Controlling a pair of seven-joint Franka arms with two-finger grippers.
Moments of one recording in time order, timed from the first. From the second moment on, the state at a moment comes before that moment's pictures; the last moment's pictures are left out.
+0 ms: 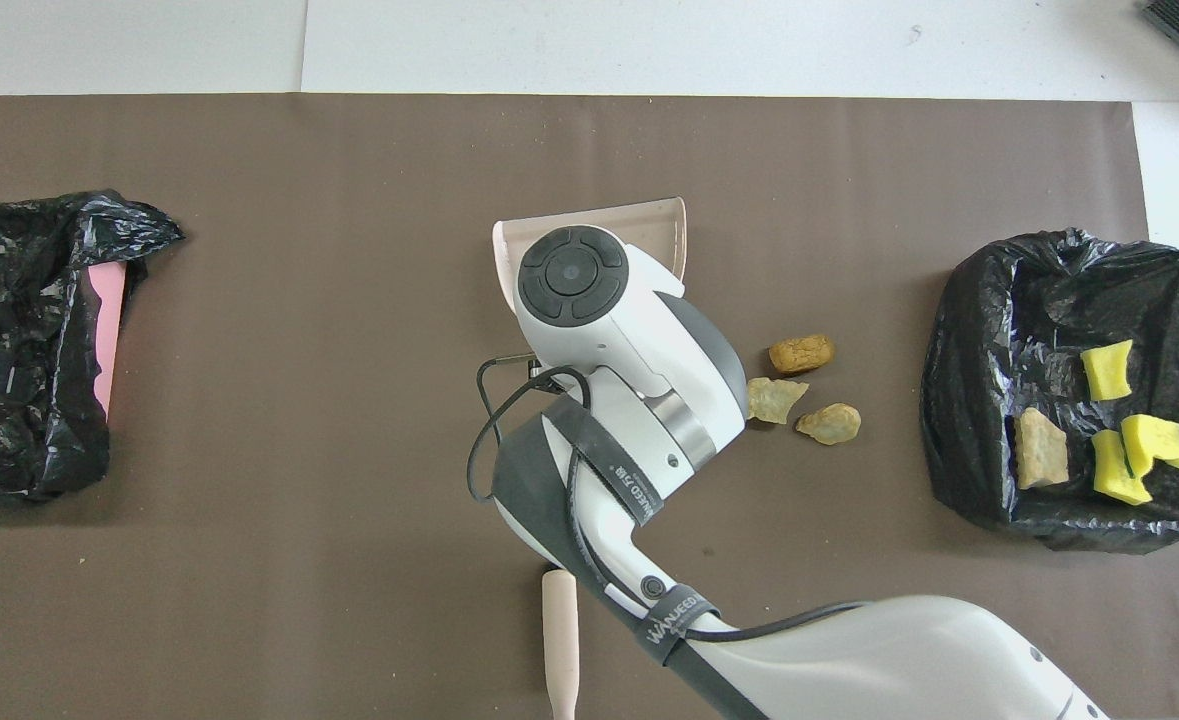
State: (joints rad) left arm -0.03 -0.05 -0.03 -1.41 -0.02 1.31 0.04; right arm 0.46 0.52 0.20 -1.44 -0.09 1.86 0.65
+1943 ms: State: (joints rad) left arm -0.03 -0.05 -0.03 -1.41 -0.02 1.31 0.04; right arm 0.62 0.14 0.21 -1.93 0.23 1.96 0.68
